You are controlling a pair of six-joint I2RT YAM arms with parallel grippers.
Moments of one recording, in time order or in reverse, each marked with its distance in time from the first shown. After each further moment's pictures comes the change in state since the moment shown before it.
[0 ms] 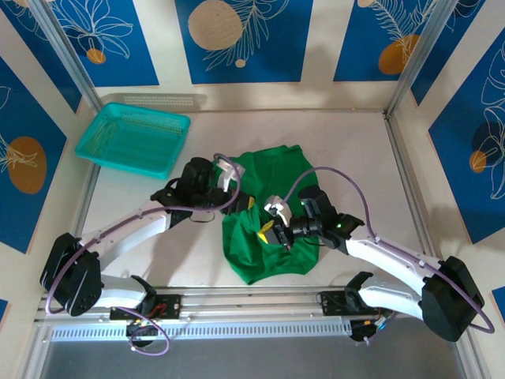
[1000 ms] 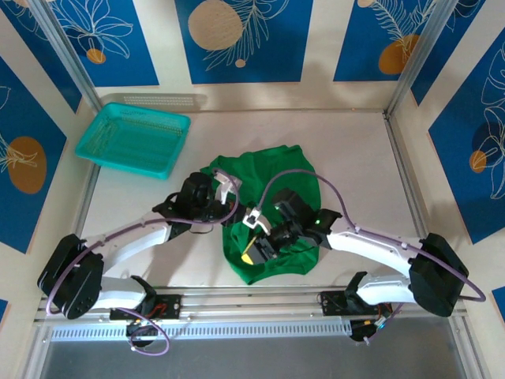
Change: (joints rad) left arm -0.015 -0.024 -0.188 0.174 -0.058 -0.009; right arm 0.184 0.167 0.147 -0.124 -0.149 0.236
